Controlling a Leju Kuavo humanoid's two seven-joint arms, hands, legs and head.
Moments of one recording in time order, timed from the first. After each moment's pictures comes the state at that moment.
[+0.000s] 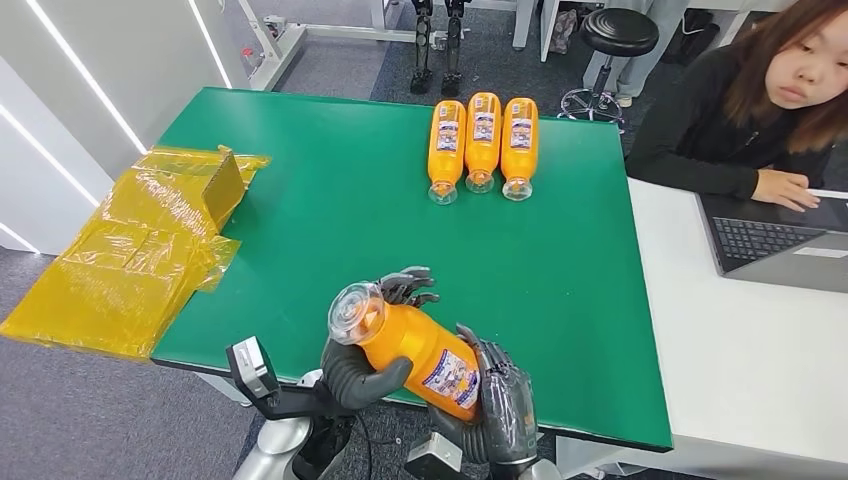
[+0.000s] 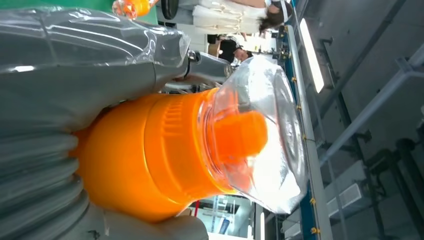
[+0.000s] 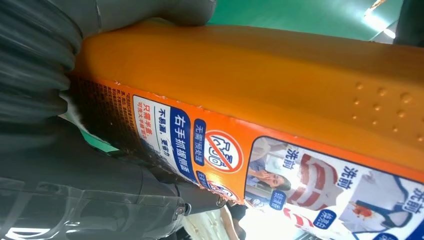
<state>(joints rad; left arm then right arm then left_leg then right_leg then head) -0.11 -0.15 -0.45 -1.30 0.18 -0.43 -0.62 -0.02 -0.03 0.63 -1.42 0.99 -0.61 -0.22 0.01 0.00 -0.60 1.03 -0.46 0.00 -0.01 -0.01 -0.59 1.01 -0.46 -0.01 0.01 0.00</state>
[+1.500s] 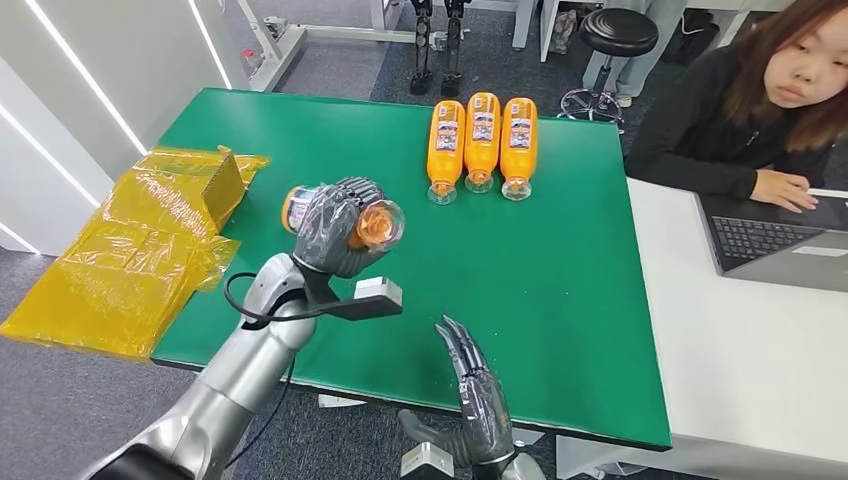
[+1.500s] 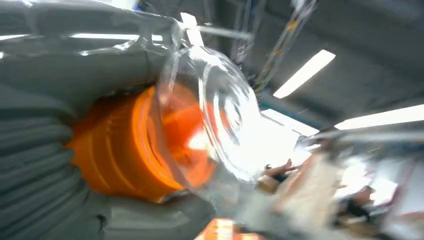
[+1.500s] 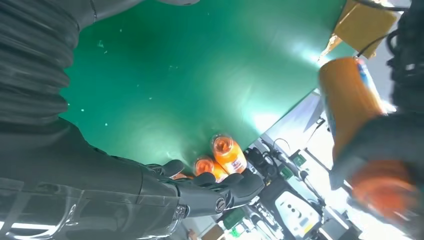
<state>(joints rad) -0.60 -0.02 -0.41 -0.85 -0.90 0.39 -0.53 -0.09 -0.02 0.71 -1.27 0.70 -0.67 -0.45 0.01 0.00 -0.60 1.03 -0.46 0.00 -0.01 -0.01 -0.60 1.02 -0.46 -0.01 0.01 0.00</state>
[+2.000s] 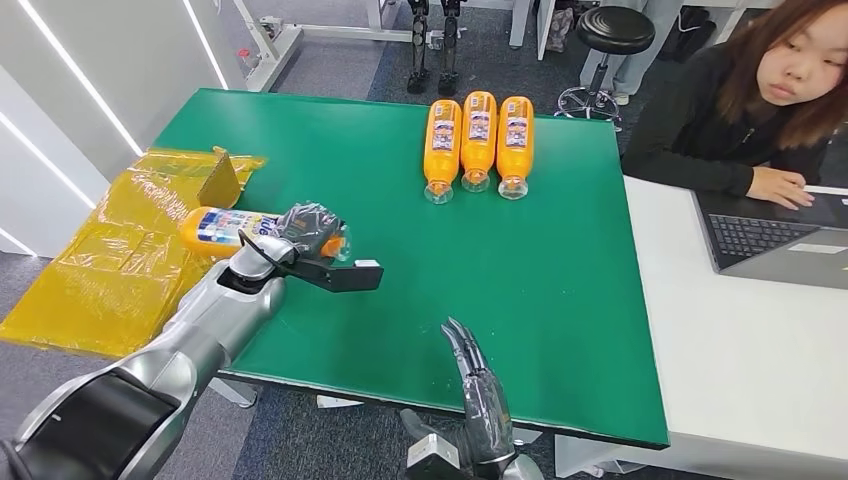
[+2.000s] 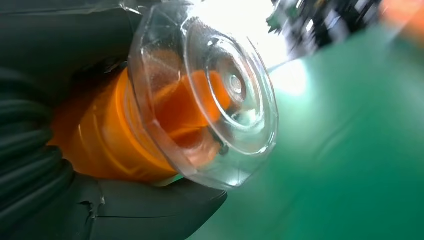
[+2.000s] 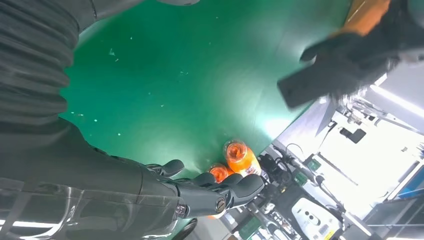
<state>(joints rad) -0.85 0.08 -0.55 -0.36 -1.28 0.04 -0.11 -0.09 -0.01 0.71 -1.26 0.63 -0.68 -0.46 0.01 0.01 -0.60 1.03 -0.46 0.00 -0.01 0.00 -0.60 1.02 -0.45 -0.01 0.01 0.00</state>
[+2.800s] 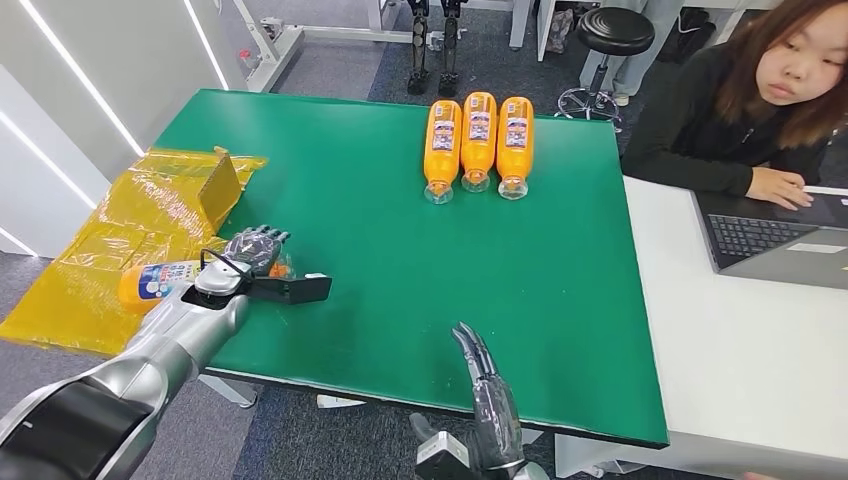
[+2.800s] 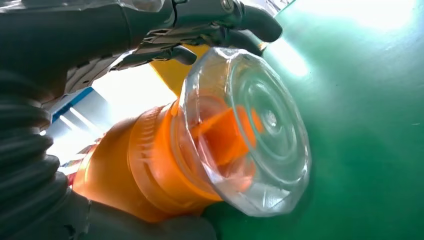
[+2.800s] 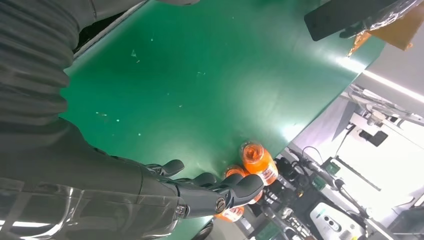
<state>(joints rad) -0.82 0.18 -0.55 -0.26 -1.29 -0.01 0.07 -0.07 -0.06 0.73 -1.33 0.63 -0.67 -0.36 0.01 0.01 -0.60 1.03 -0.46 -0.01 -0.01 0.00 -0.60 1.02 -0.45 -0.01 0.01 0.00</state>
